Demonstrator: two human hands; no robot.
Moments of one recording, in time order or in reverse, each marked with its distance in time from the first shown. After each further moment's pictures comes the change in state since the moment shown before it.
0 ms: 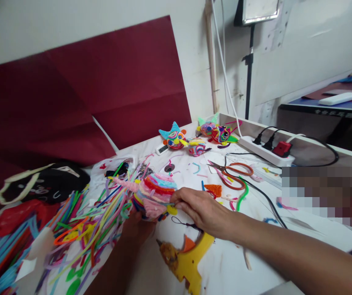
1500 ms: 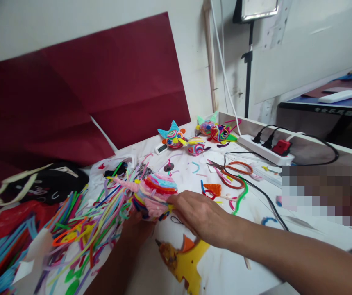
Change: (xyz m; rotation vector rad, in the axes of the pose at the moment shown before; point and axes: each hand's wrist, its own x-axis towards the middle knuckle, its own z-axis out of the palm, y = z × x) left_hand 0.000 -0.002 0.000 0.043 0.040 -0.003; right_hand -0.004 -0.007 0.006 -0.302 0.036 -0.161
